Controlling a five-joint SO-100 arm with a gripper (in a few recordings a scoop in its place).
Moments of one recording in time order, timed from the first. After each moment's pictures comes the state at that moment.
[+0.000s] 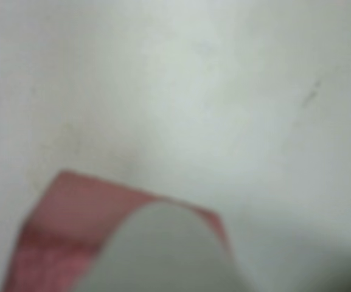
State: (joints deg) arm -1.3 65.7 37.4 99.8 -20.6
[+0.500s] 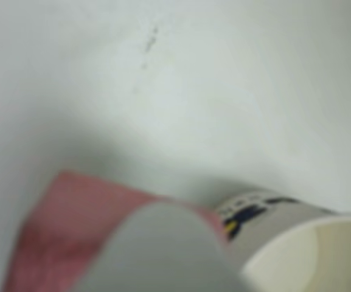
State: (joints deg) arm 8.5 76.5 44.8 99.8 -25.1
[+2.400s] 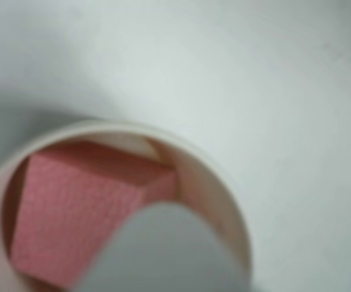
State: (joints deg) arm 21.5 67.0 36.1 99.8 -34.6
